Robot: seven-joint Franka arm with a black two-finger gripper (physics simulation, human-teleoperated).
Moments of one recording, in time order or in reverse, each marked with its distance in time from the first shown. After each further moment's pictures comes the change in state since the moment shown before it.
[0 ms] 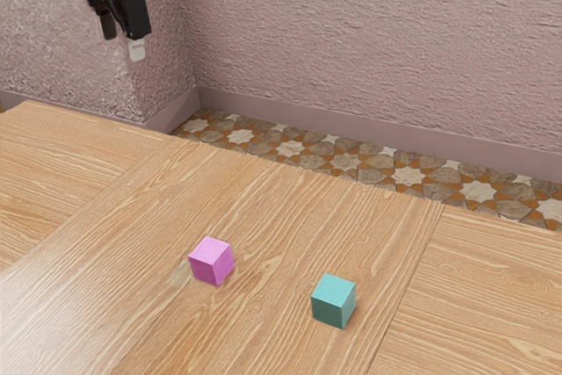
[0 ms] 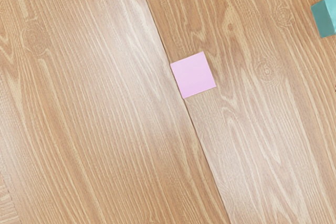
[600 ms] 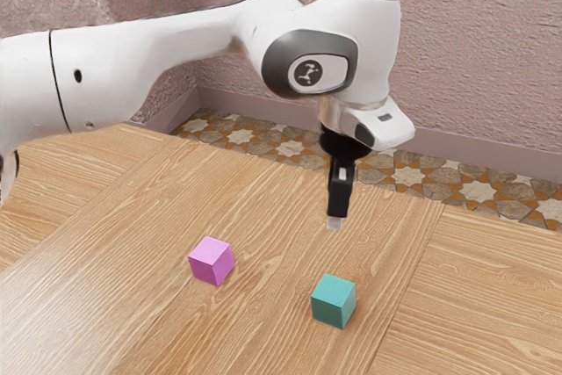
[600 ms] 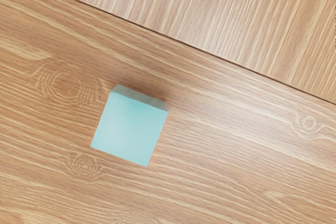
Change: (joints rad) arm -0.591 0.441 -0.077 -0.122 0.226 0.312 0.123
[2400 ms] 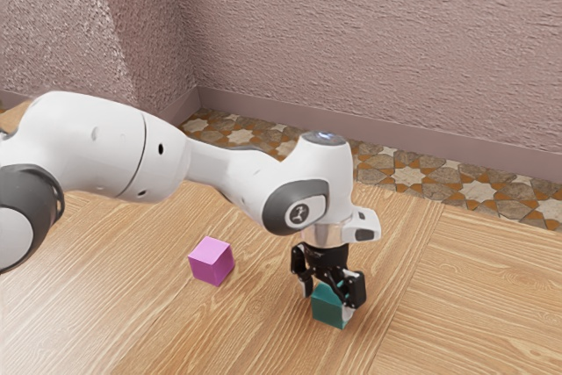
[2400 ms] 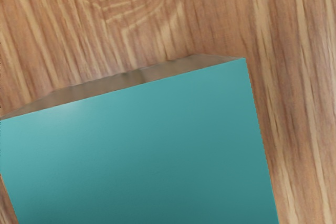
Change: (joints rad) arm -0.361 0.013 0.640 -0.481 -0.416 0.640 -0.647
